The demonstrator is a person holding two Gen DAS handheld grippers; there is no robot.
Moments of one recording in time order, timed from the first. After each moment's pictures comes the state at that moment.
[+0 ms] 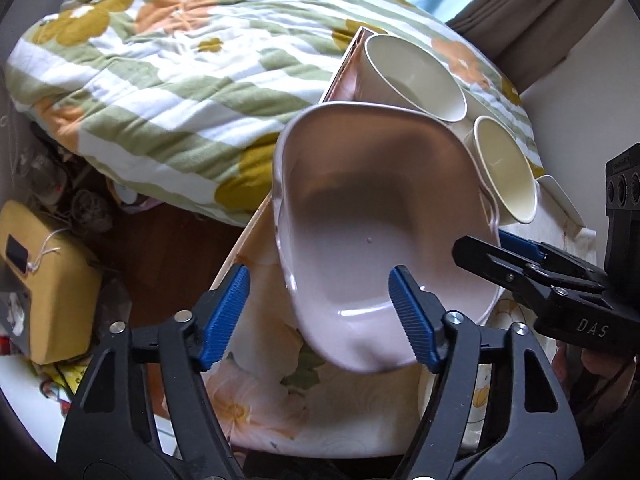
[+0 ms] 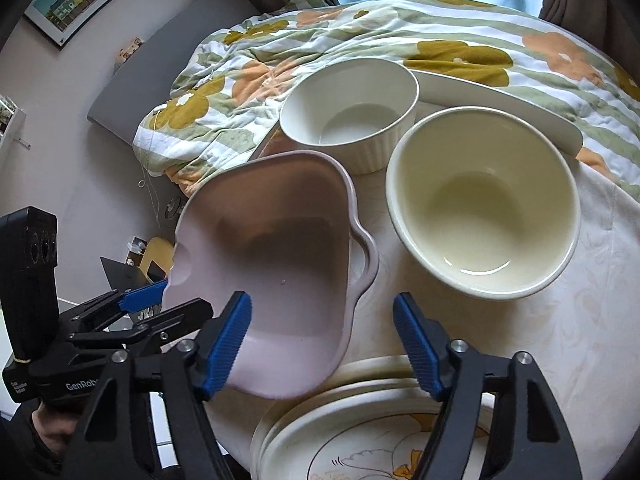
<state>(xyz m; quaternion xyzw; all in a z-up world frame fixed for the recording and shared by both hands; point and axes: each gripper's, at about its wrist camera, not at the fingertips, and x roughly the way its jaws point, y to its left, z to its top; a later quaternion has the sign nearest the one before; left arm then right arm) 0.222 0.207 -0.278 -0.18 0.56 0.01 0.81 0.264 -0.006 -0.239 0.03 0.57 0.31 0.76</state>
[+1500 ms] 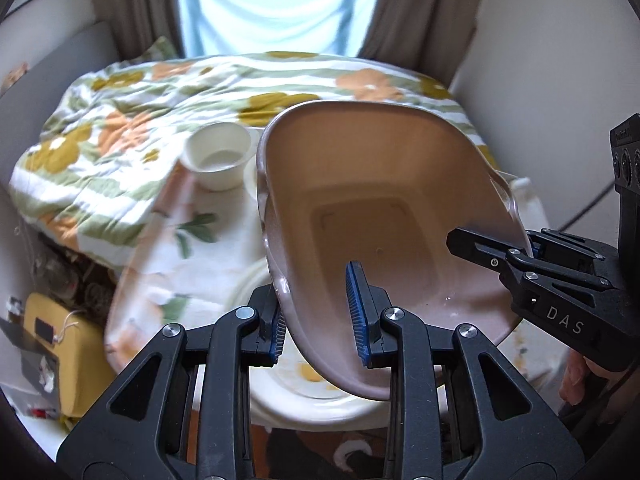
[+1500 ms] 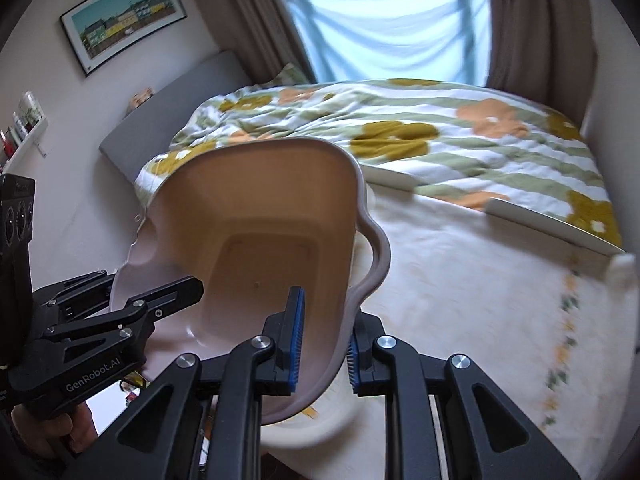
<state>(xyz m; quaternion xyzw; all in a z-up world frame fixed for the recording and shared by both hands) 0.148 -0.015 -0.145 -0.04 0.45 -0.04 0.89 0.171 -0.186 -0.139 0.02 0.45 0.27 0.85</state>
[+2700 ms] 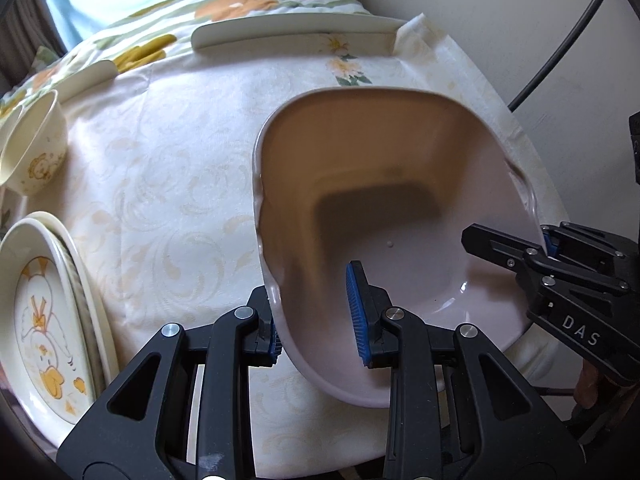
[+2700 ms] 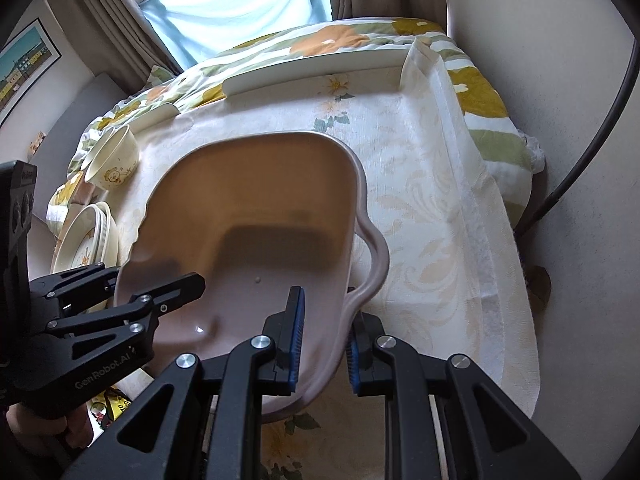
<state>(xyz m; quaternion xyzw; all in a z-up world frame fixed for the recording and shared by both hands) 0.181 -0.250 -0.284 0.05 0.55 -0.17 0.82 0.140 -0.403 -0.252 0.08 0.52 0.10 0.84</state>
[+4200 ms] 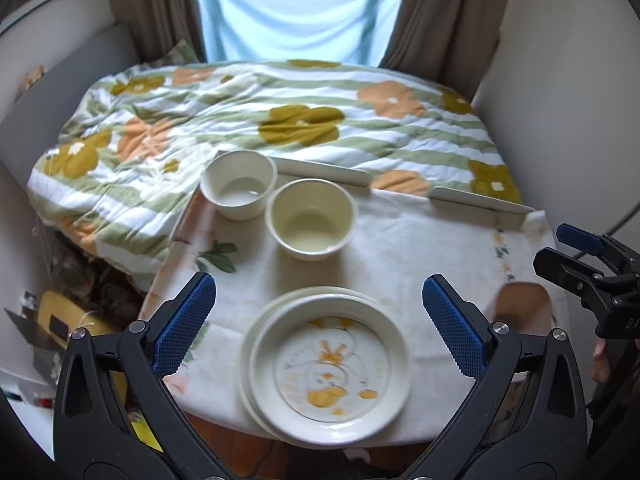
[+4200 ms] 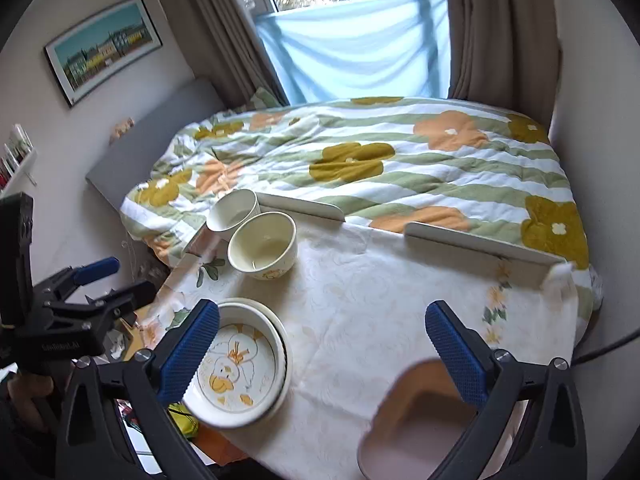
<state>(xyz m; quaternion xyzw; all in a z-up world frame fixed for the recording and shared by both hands) 0.199 0.004 -0.101 -0.05 0.46 0.02 0.89 0.203 -0.251 -0.093 0.03 0.44 0.25 0.86</state>
